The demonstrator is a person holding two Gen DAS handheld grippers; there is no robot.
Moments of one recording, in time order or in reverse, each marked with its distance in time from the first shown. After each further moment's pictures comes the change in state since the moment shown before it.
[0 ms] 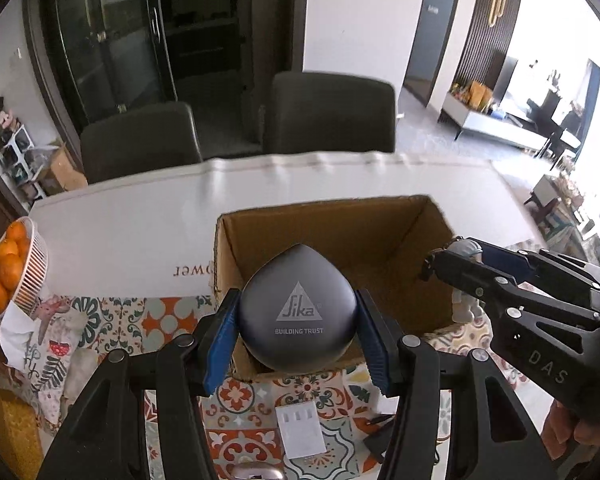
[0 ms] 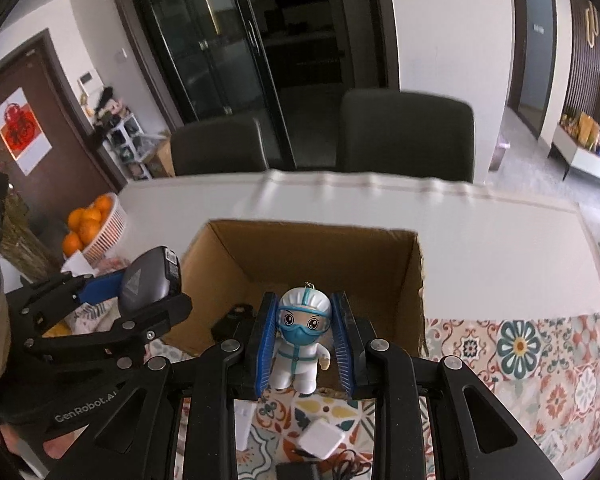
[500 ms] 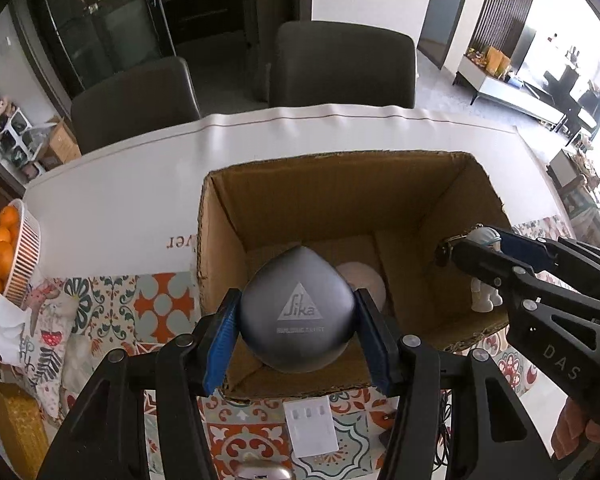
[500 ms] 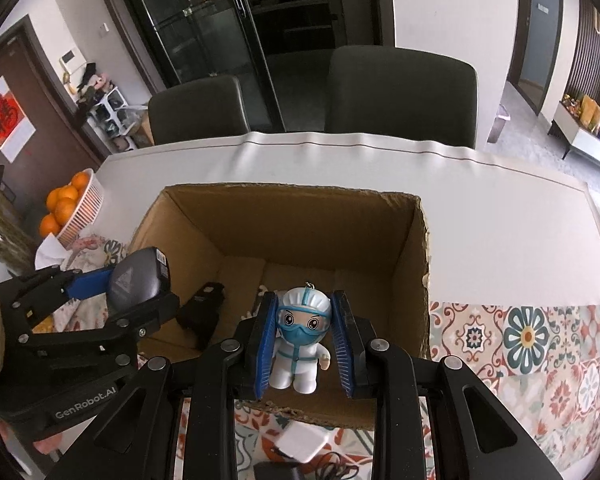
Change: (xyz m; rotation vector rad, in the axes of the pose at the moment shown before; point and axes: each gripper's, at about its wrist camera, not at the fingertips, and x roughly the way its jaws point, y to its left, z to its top) left arm 0.051 0.002 -0.001 -0.002 0.144 0.035; right arm 0.049 -0.018 -0.002 0.007 0.119 -0.028
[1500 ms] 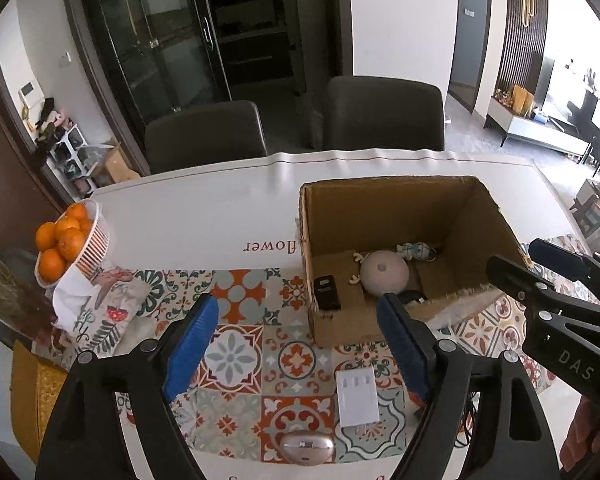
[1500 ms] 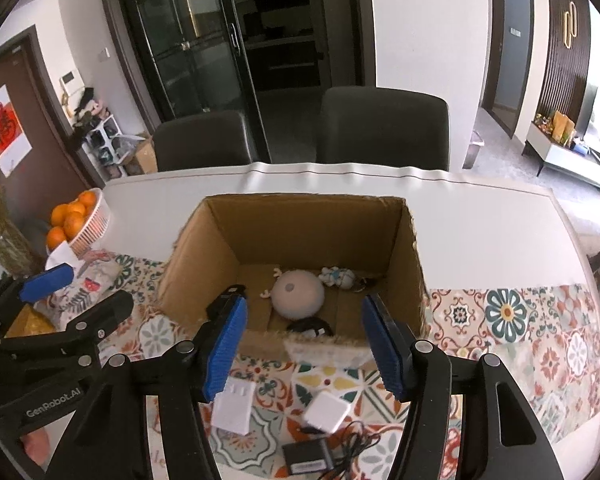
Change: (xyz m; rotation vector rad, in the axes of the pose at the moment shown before) left arm -0.094 0.027 -0.068 -0.046 -0.206 0.155; right arm -0.071 0.043 -0.046 0.023 -0.159 -0.069
